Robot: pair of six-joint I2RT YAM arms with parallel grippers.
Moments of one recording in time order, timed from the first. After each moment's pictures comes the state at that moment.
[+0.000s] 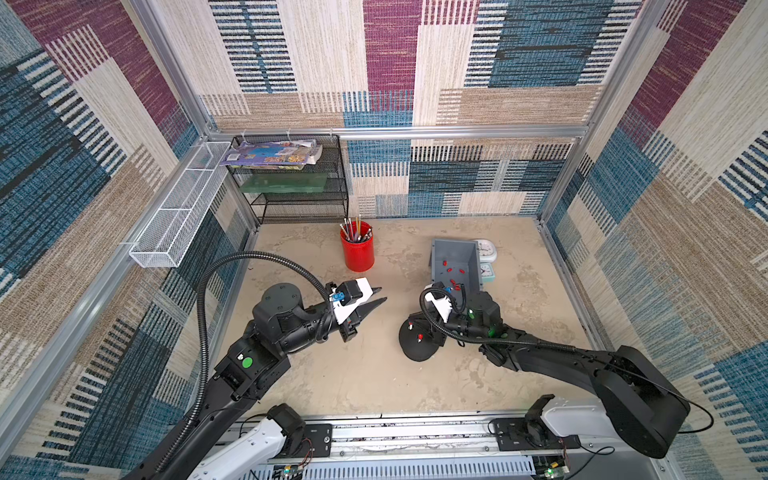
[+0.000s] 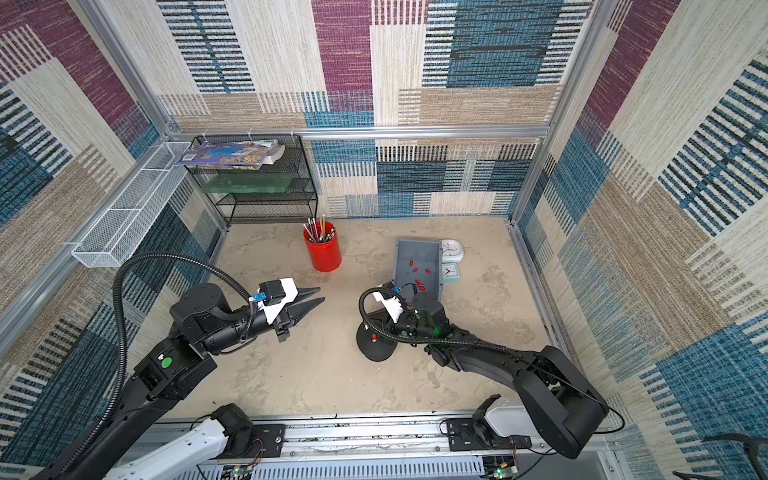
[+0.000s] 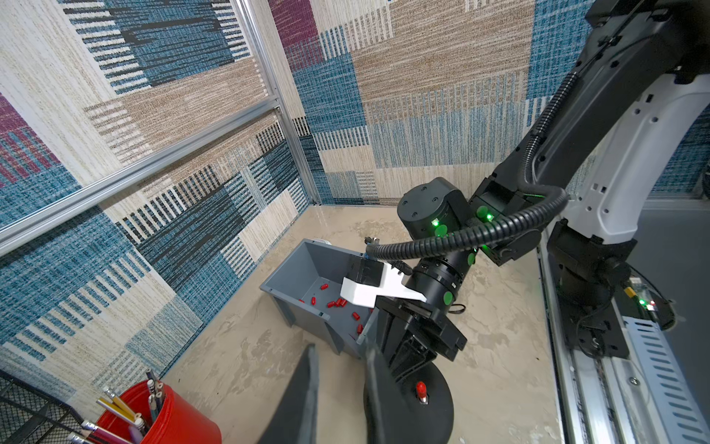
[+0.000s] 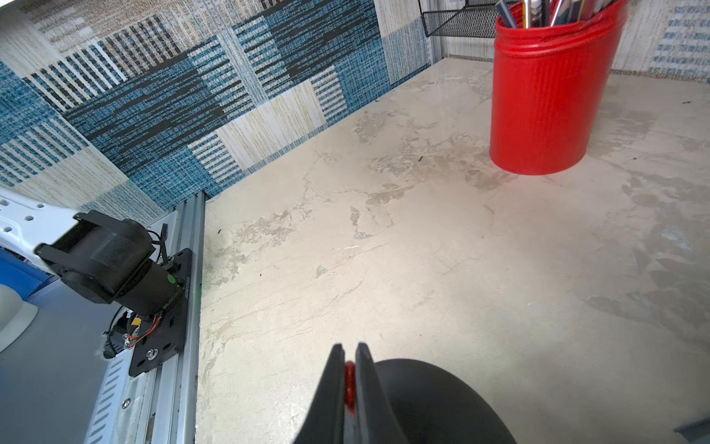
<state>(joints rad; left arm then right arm) -0.66 0.77 0.97 -0.31 0.40 0.35 0.65 1.31 0.50 0.49 -0.54 0.16</state>
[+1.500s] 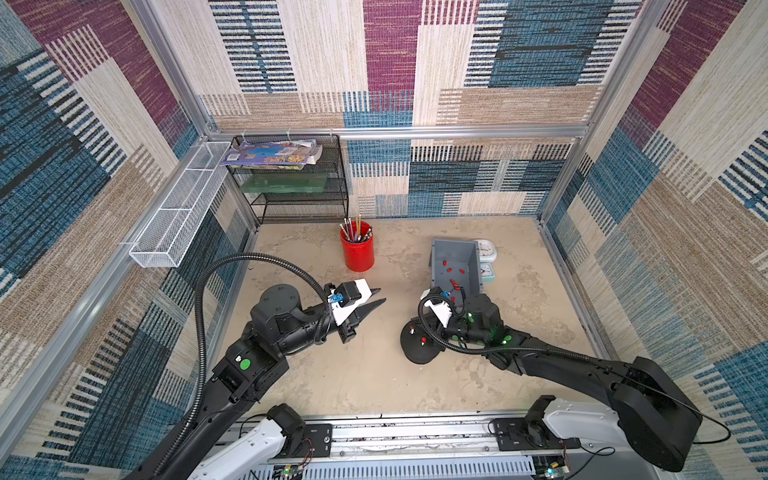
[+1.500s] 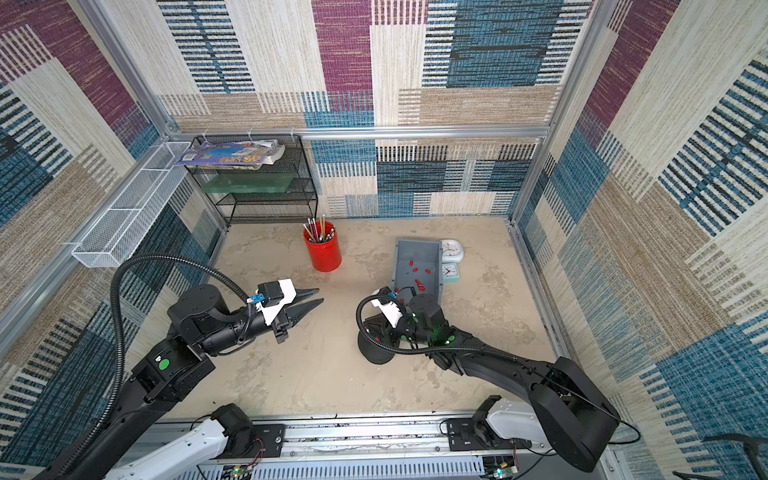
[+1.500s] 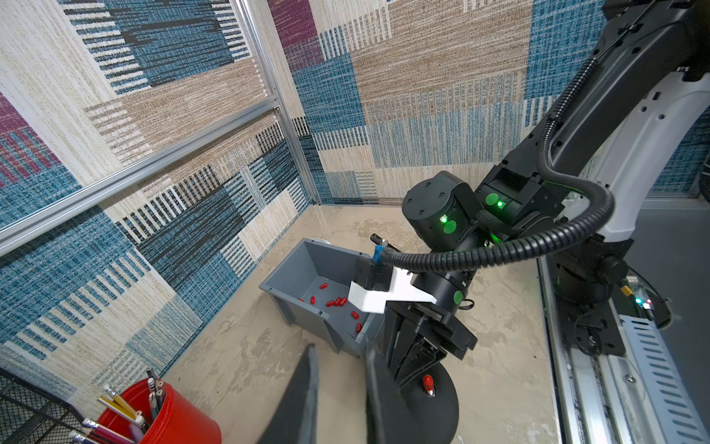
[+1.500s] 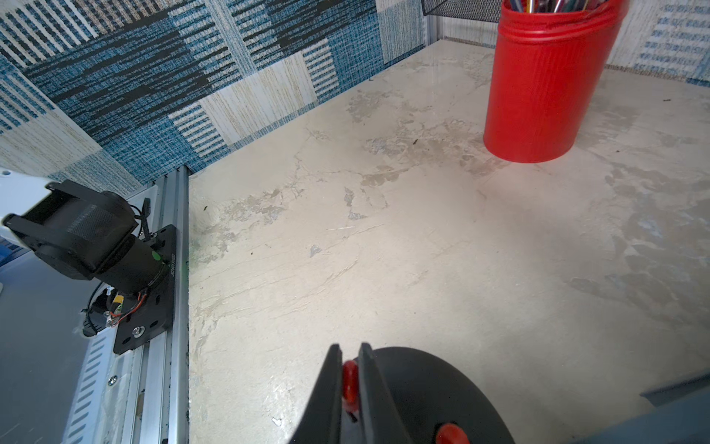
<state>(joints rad) -0.66 0.76 0.97 -0.32 0.40 0.35 0.71 1.23 0.52 0.33 -0.46 0.08</state>
